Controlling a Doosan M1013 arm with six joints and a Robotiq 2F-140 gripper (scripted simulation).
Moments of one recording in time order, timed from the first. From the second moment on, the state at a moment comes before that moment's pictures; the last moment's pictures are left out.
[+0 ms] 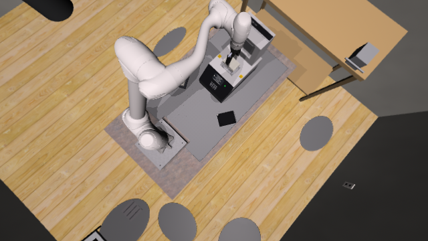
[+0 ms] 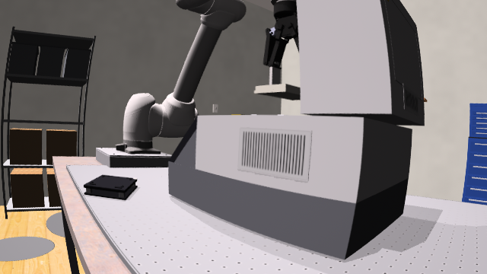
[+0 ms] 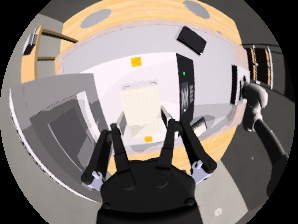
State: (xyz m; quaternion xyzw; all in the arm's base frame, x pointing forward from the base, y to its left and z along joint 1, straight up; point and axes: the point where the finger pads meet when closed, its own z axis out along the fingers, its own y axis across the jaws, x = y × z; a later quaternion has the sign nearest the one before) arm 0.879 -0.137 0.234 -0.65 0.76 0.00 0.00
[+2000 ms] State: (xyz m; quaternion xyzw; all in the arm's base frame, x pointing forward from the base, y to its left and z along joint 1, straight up) arm 0.879 -0.137 0.196 -0.65 0.76 0.00 0.00
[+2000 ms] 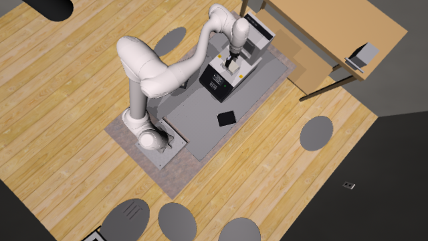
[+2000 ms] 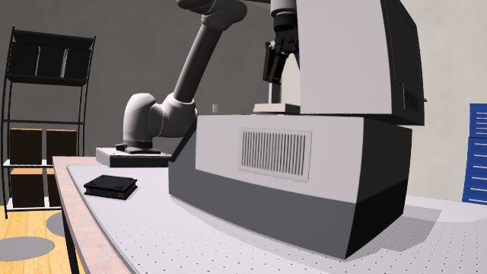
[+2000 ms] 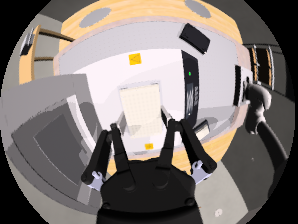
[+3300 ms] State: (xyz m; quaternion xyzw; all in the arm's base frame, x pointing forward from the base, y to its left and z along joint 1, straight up) arm 0.879 -0.137 0.193 -0.65 0.76 0.00 0.00
